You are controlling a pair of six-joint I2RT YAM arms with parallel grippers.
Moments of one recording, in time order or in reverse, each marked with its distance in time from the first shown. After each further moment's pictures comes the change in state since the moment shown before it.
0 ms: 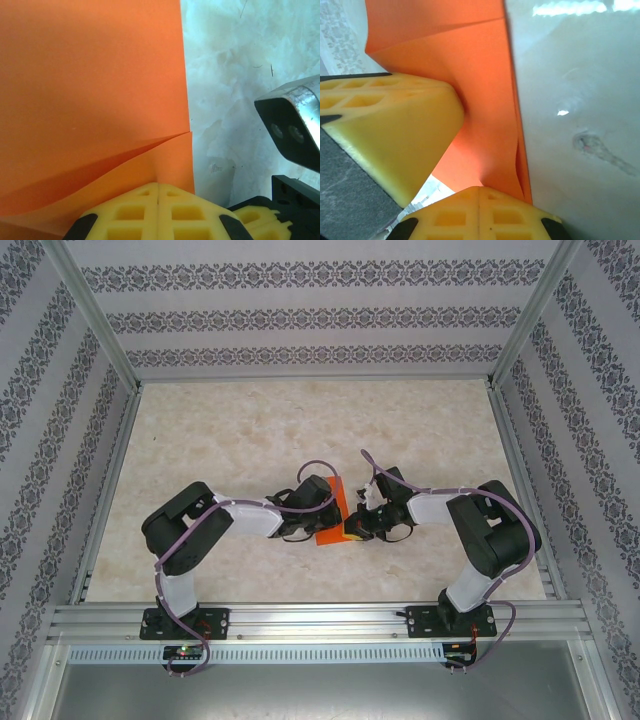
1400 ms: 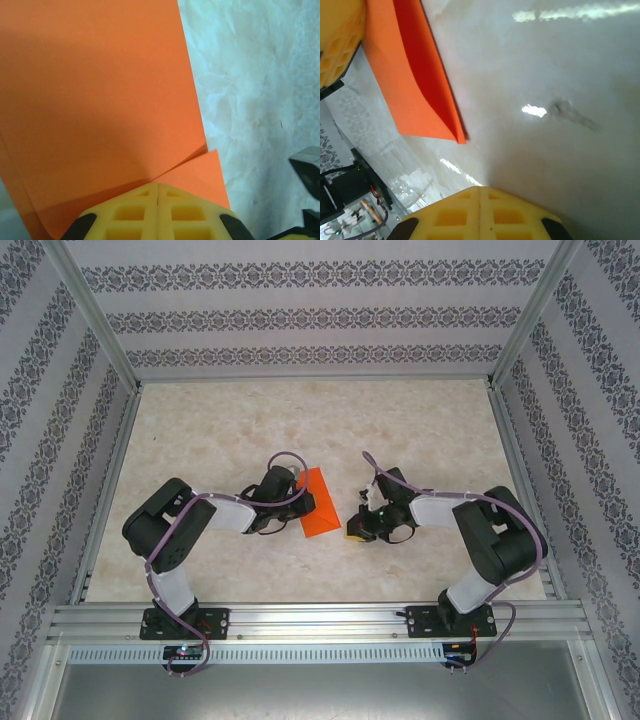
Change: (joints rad) left arm 0.203 -0.053 -0.144 0.169 0.106 0.158; right arm 0.006 -0.084 0.005 -0.096 0.066 -0.008
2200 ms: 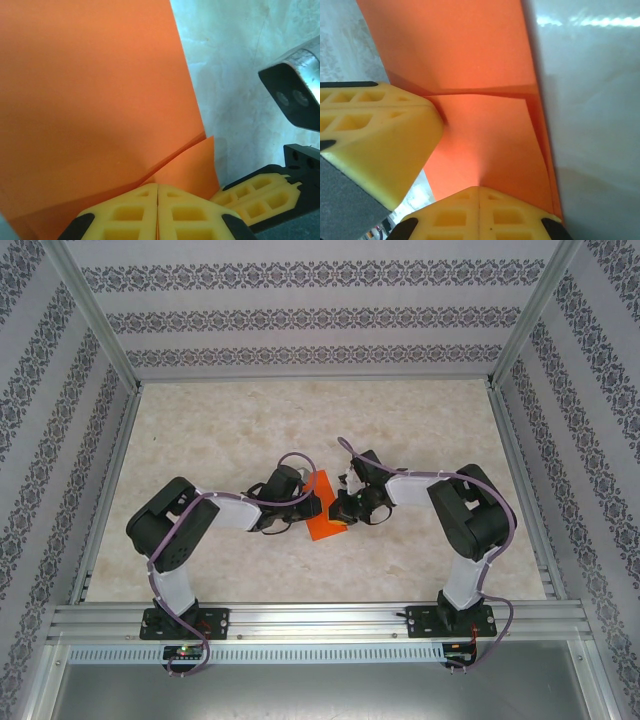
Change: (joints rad) left arm -0.026 0.006 0.040 -0.074 0.022 0.043; right arm 0.071 0.232 0.251 -0.025 0.044 -0.022
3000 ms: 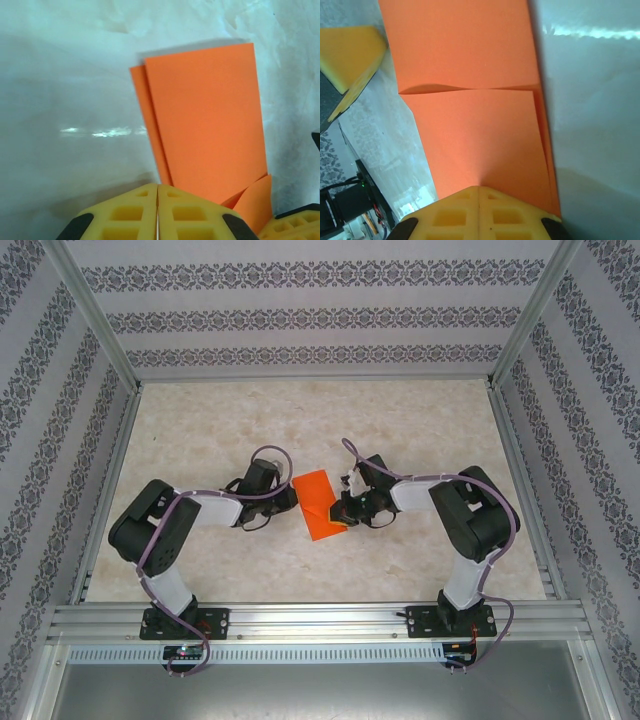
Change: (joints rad) left arm 0.151 -0.085 -0.066 -0.055 -0.043 0.046; right arm -0.018 -0.019 -0.088 0.151 -0.050 0.017
